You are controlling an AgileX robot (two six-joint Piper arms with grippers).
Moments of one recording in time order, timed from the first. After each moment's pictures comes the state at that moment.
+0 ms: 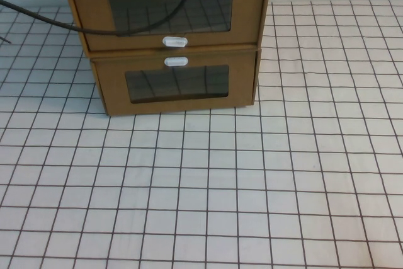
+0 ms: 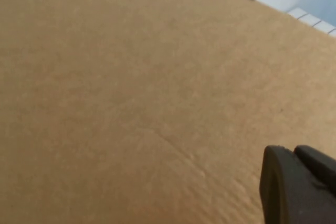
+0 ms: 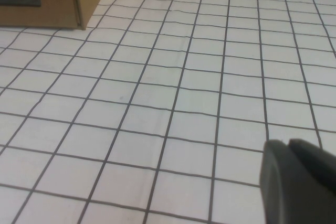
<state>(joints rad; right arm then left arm) 0.11 -0.01 0.02 0.15 0.36 -0.12 -0.22 1.86 -1.95 -0.71 0.79 0.78</state>
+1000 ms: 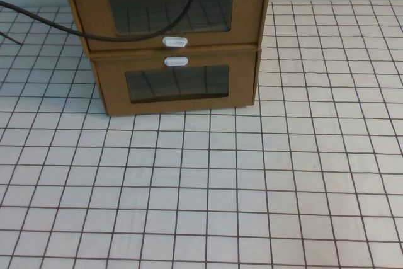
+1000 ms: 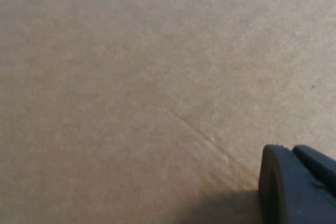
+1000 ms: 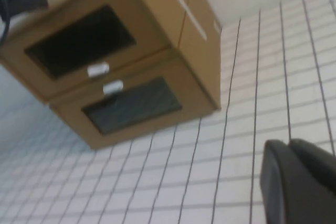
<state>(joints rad) 0.11 0.15 -0.23 0.71 0.40 -0.11 -0.22 1.91 -1.96 -0.70 0.79 0.79</state>
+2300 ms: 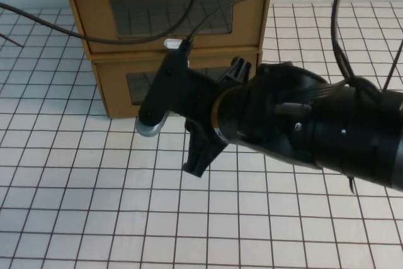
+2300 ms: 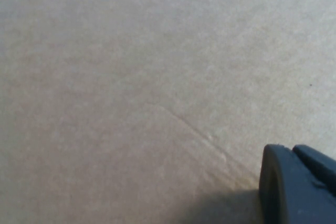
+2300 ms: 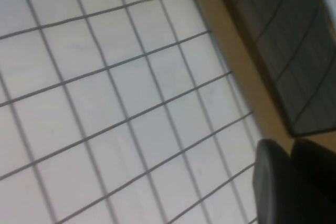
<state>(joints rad) 0.96 1.69 -1.37 -0.59 0.65 0.13 -0.22 1.91 -1.96 -0.70 0.79 0.79</state>
